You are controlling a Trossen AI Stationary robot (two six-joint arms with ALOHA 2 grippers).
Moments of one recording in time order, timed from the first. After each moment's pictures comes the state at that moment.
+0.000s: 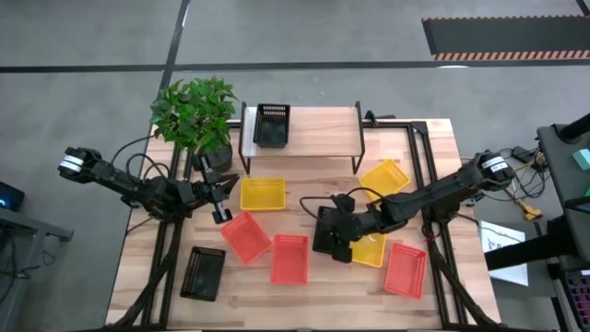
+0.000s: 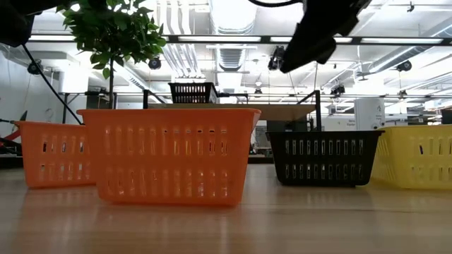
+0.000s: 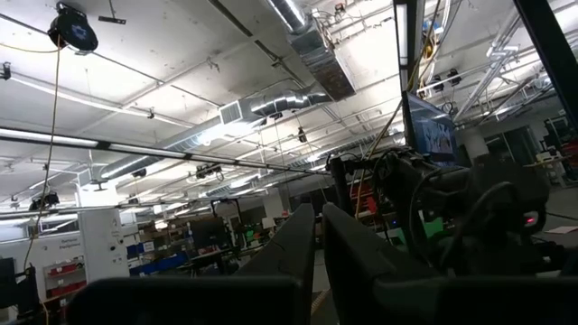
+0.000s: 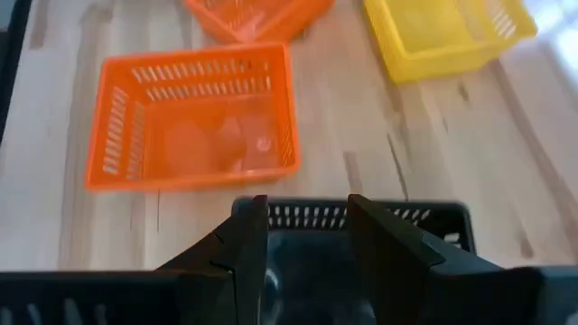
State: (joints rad) left arm -0.29 0.89 0.28 1.26 -0.48 0.59; right arm 0.34 1.53 1.09 -0.43 0.23 0.40
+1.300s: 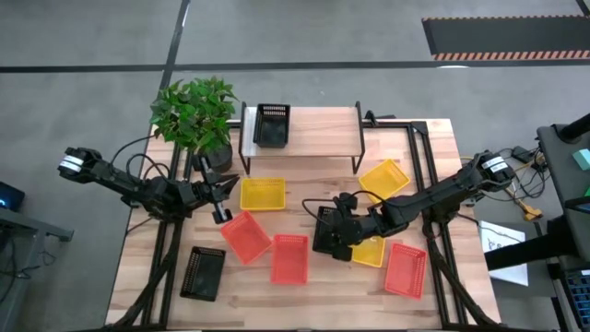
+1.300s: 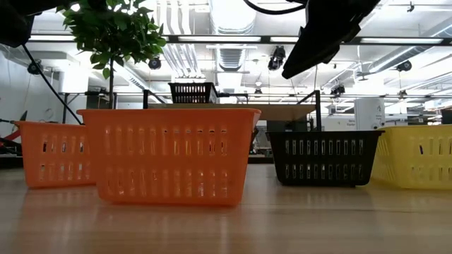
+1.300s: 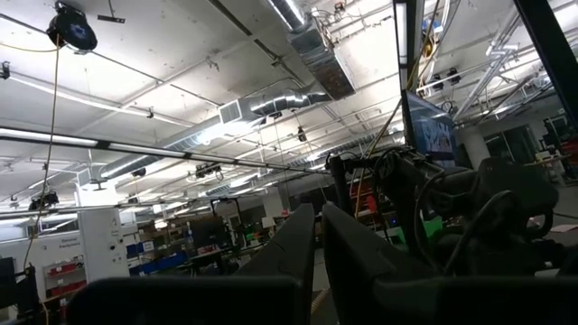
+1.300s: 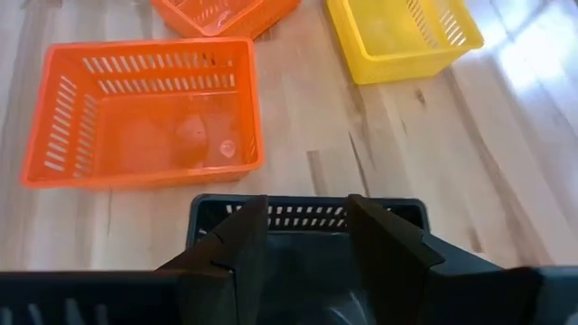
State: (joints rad) left arm -0.29 0.89 0.27 1.26 -0.48 0.59; right arm 0.36 1.53 1.06 -0.42 0.35 0.35
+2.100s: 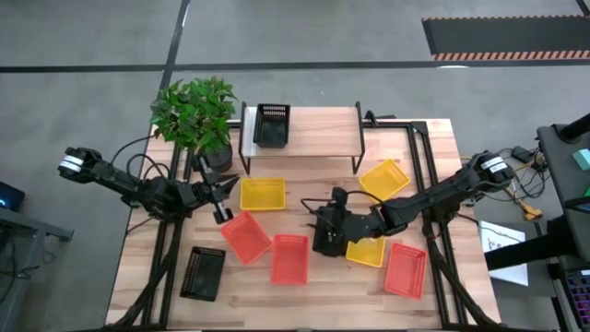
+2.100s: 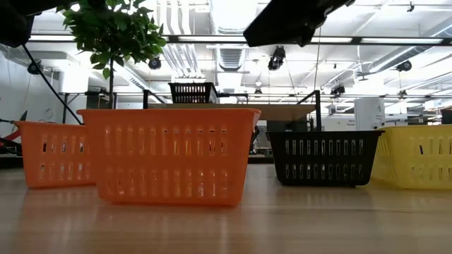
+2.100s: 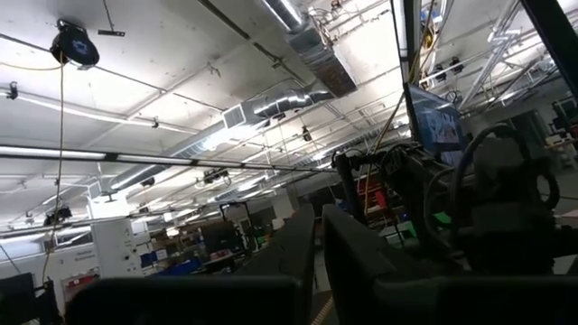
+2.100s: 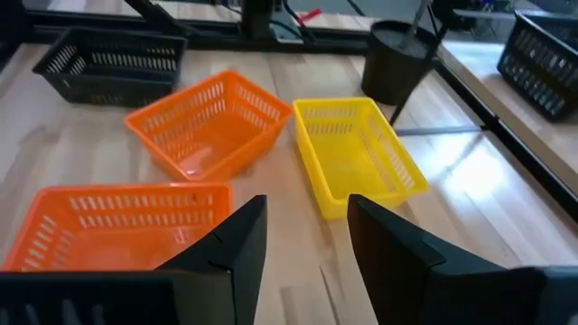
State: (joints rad) left arm -0.29 0.89 0.27 1.26 -0.48 0.66; right arm 0.35 1.54 1.00 0.01 0.52 0.14
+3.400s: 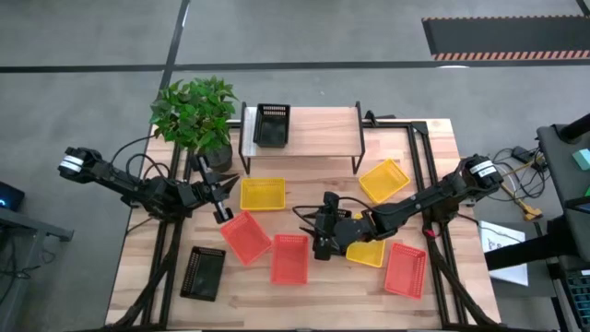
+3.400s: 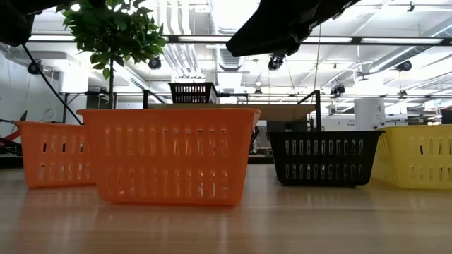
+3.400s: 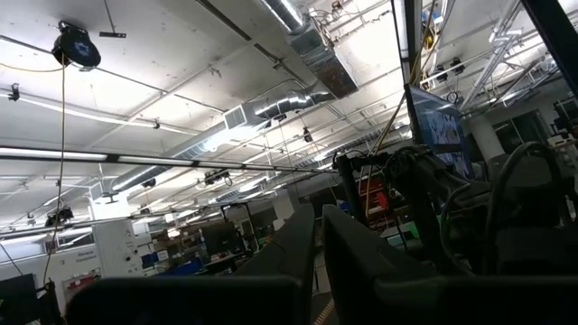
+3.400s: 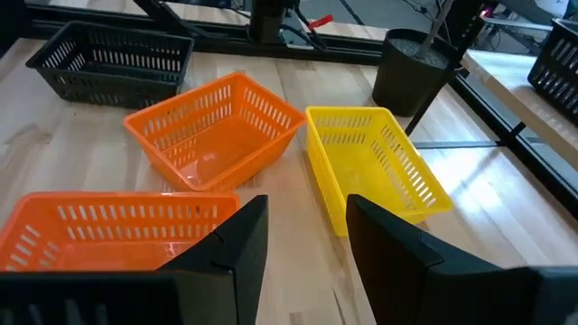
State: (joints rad) left arm -0.29 0.89 0.28 1.26 -0.48 0.66; right arm 0.35 1.64 1.00 0.14 0.52 0.09
